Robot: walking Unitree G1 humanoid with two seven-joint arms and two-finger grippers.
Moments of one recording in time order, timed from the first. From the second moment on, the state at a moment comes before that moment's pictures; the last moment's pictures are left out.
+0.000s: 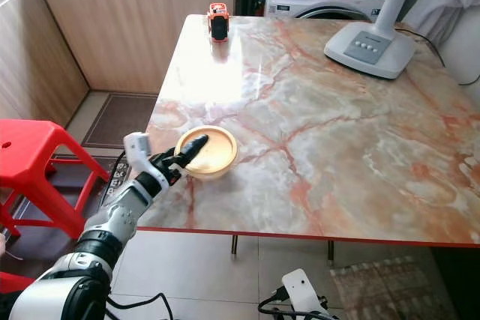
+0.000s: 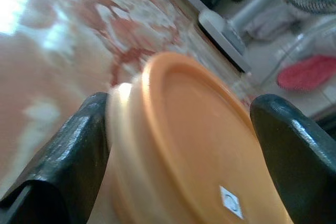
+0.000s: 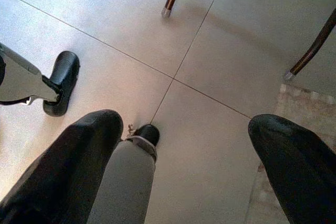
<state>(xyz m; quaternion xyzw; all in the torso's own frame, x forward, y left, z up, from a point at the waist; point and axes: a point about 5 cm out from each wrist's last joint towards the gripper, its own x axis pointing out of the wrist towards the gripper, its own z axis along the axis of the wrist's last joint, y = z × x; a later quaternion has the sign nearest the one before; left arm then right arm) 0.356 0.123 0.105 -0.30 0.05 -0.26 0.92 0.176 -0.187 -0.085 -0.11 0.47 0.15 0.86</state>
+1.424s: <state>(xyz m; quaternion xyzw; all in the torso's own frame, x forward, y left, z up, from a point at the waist) 0.359 0.133 0.106 -0.33 0.02 -0.22 0.92 0.175 -0.188 -0.086 -0.12 0.48 0.16 0.86</state>
